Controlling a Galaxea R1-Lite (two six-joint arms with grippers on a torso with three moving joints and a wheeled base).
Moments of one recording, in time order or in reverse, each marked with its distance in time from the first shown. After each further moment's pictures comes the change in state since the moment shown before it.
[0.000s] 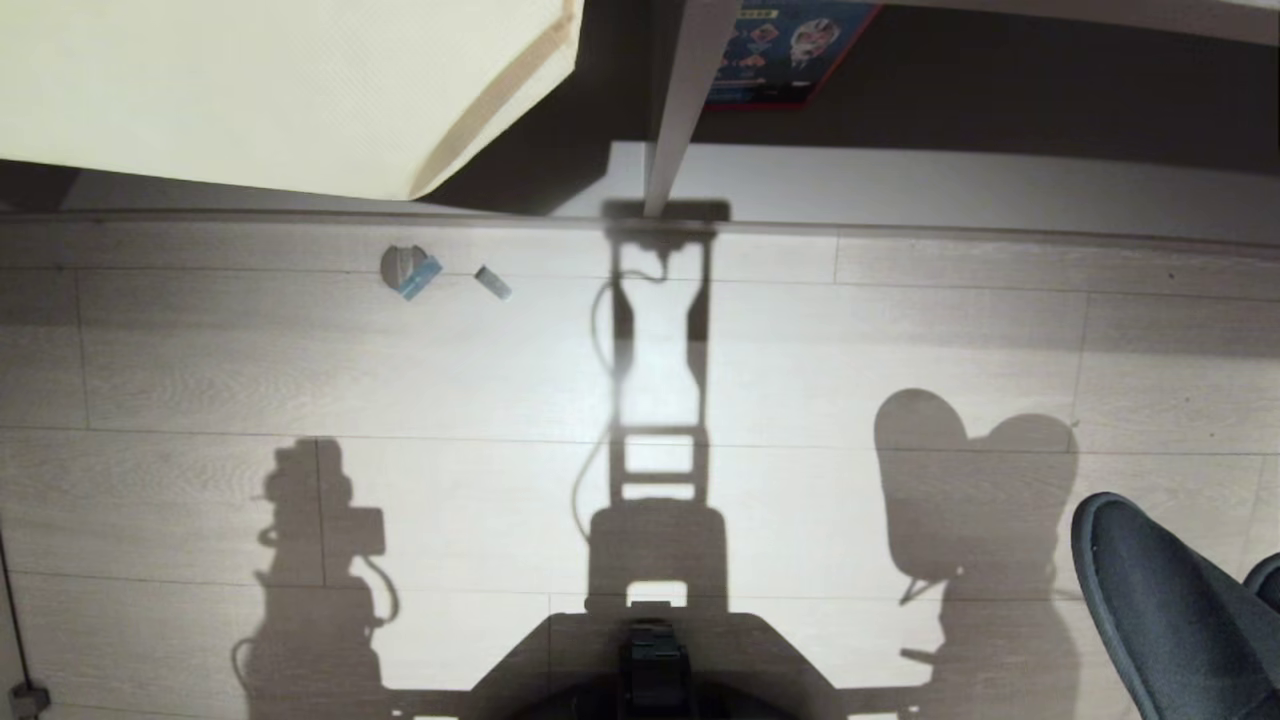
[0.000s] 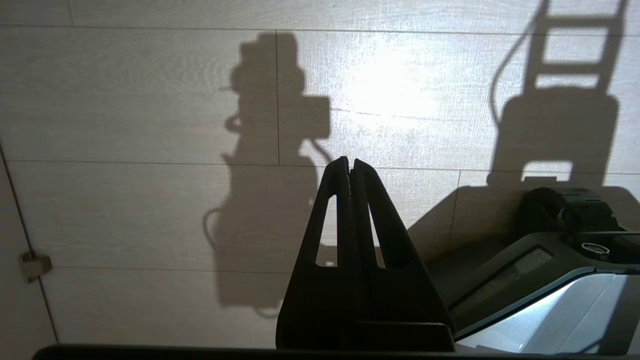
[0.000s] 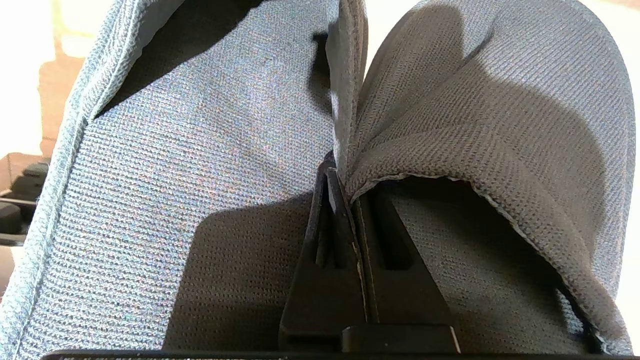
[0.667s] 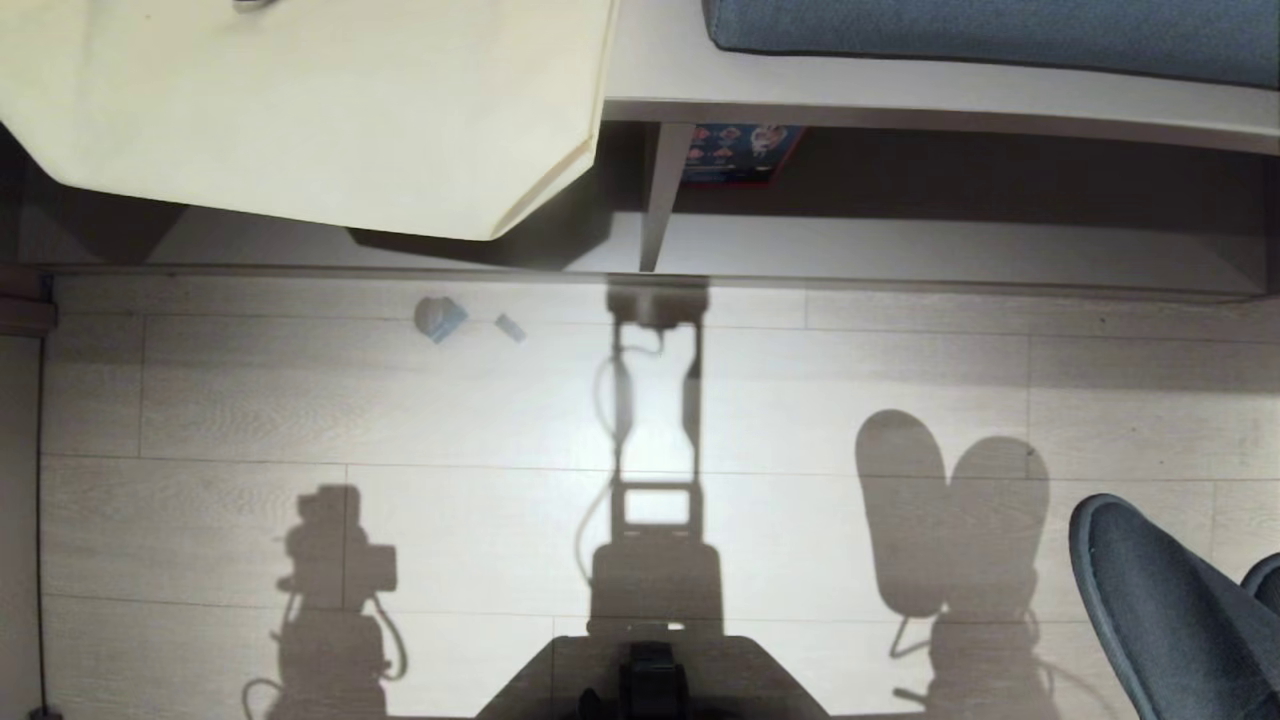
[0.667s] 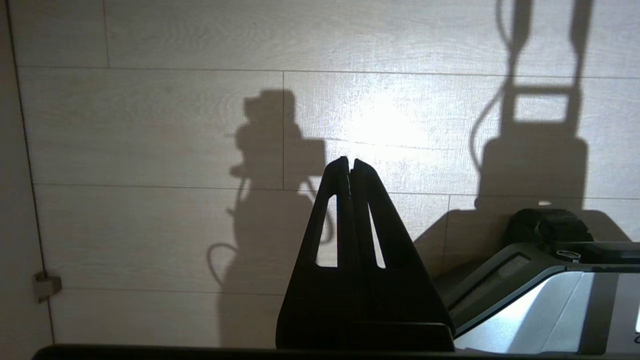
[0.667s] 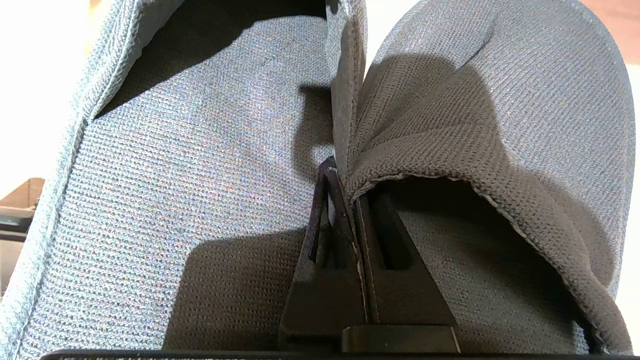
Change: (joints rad) left arm 0.000 -0.002 0.000 0.000 0.000 -0.001; right arm 0.006 0.000 0.000 0.002 0.000 -0.001
